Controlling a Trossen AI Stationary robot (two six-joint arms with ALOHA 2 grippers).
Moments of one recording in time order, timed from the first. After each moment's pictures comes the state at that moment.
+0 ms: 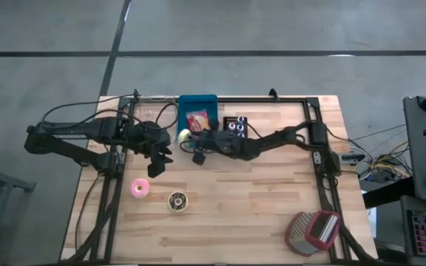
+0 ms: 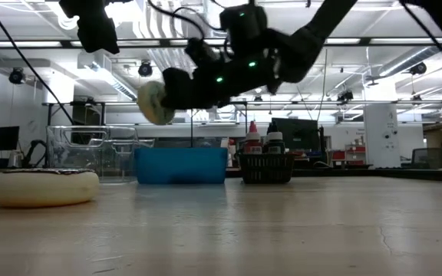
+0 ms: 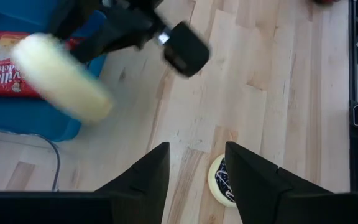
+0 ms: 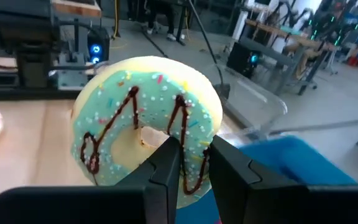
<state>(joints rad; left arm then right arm) 0.01 1.09 1.09 -0.94 0.05 -0.30 -0.07 2.08 1.22 0.70 0.36 -0.12</state>
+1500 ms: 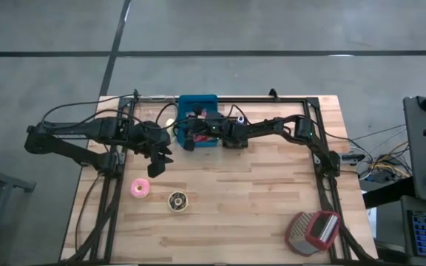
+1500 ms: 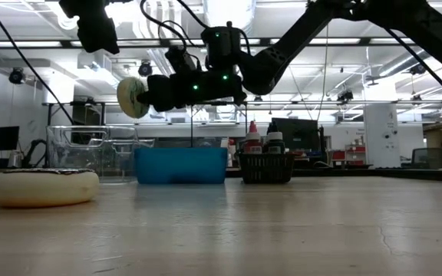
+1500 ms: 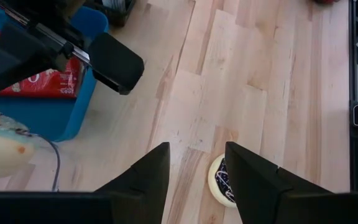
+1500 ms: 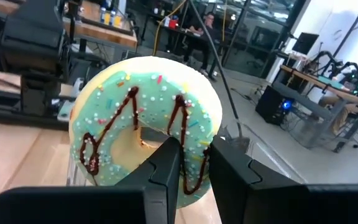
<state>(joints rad) 0.01 1.09 1.09 -0.94 0.05 -0.30 -0.22 2.26 1.53 0.69 0.02 -0.27</state>
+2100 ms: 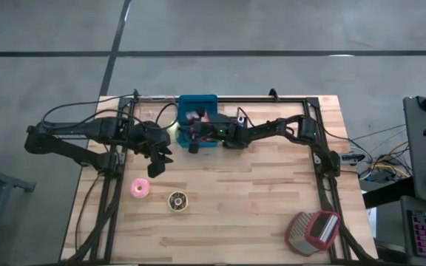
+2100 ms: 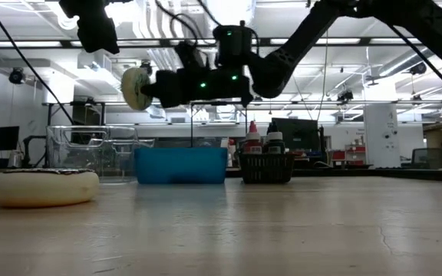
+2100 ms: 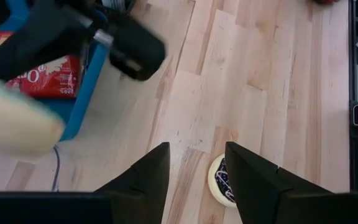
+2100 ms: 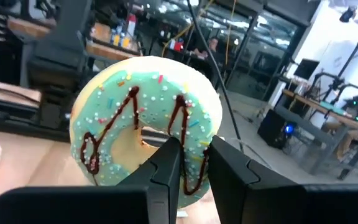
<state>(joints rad) 0.01 1.09 1.09 -0.94 0.05 -0.30 -0.21 2.23 1.42 0.84 -0.03 -0.30</state>
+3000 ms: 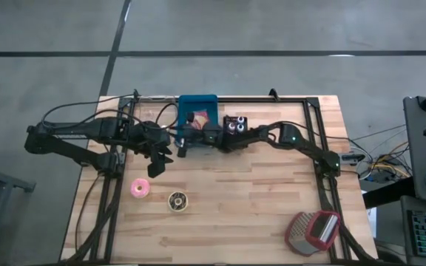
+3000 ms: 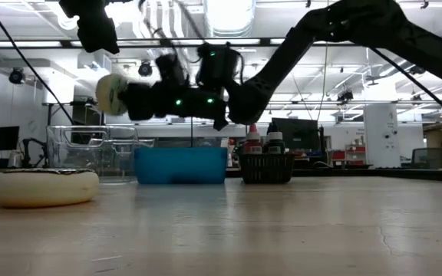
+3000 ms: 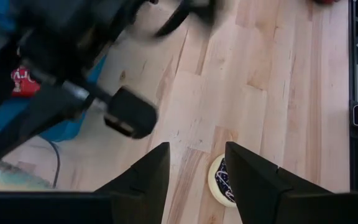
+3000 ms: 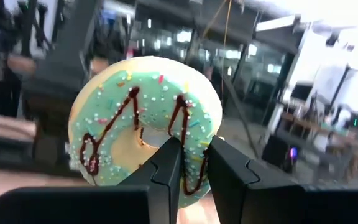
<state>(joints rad) 0.01 1.09 1.09 -0.94 0.05 -0.30 -0.18 2.47 1.64 1.01 -0.01 -0.25</state>
